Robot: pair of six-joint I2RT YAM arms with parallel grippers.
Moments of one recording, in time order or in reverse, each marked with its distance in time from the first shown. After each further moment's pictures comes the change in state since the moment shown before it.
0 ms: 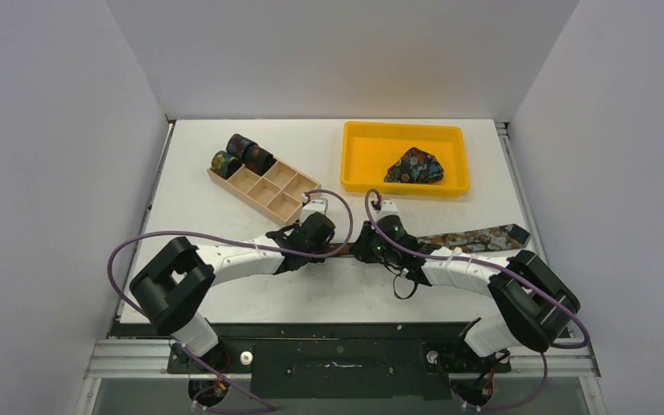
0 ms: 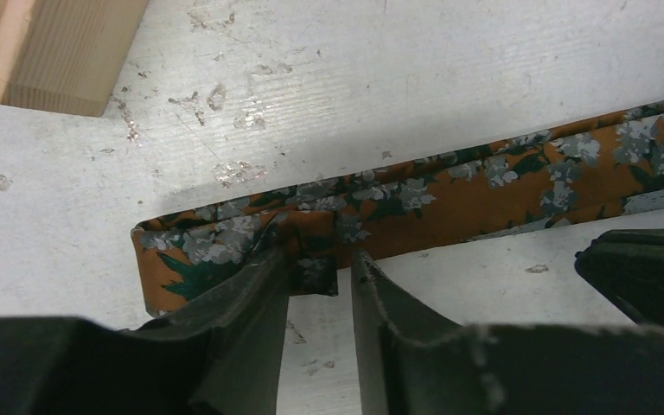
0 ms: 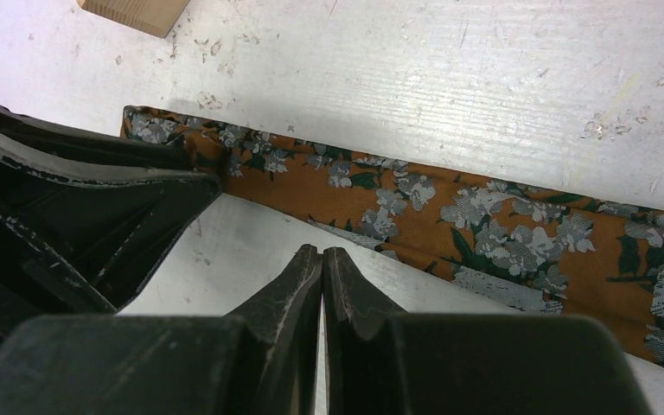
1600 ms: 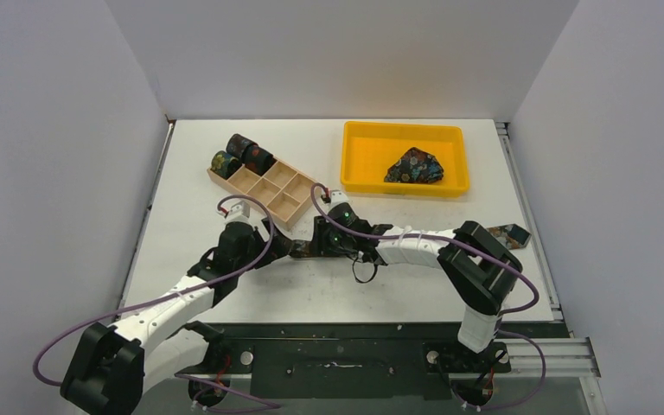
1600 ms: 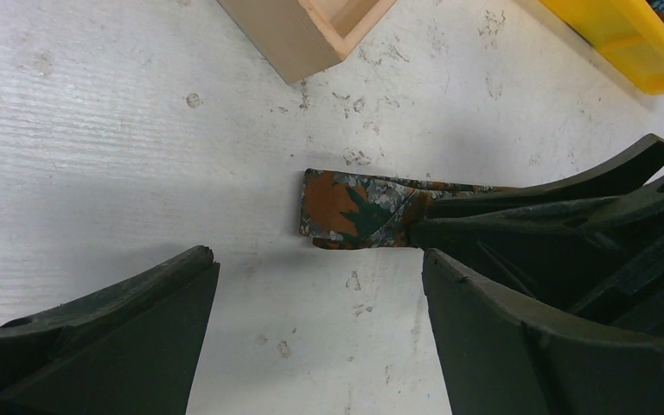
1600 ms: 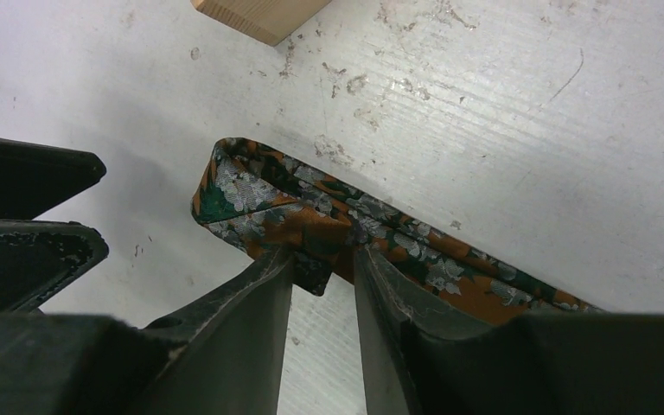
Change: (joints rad) left arm 0.391 -0.602 -0.454 0.167 0.328 -0.219; right arm 0.145 0.338 0.386 -0.113 -0.007 -0.074
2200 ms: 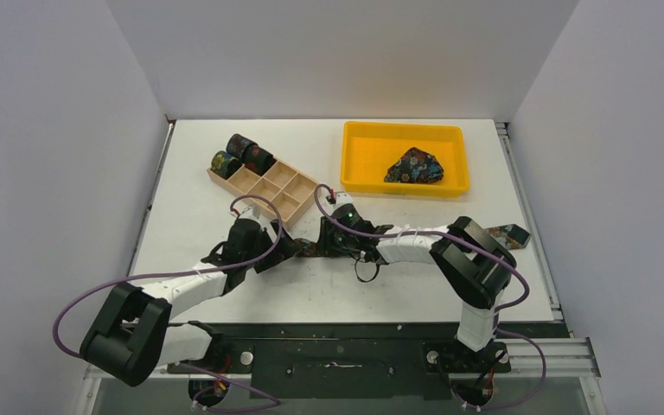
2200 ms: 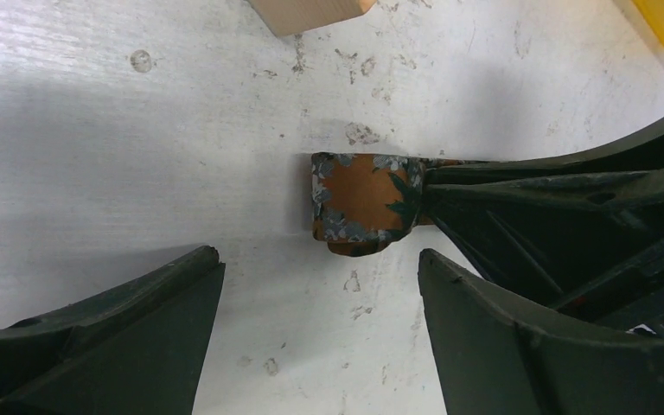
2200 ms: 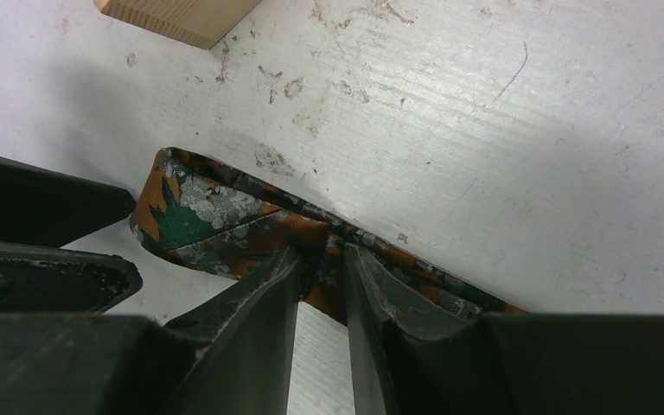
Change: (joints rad) left arm 0.025 0.230 0.001 0.146 0.151 -0.041; right arm -0.033 0.049 -0.025 0.046 -0.003 -0.008
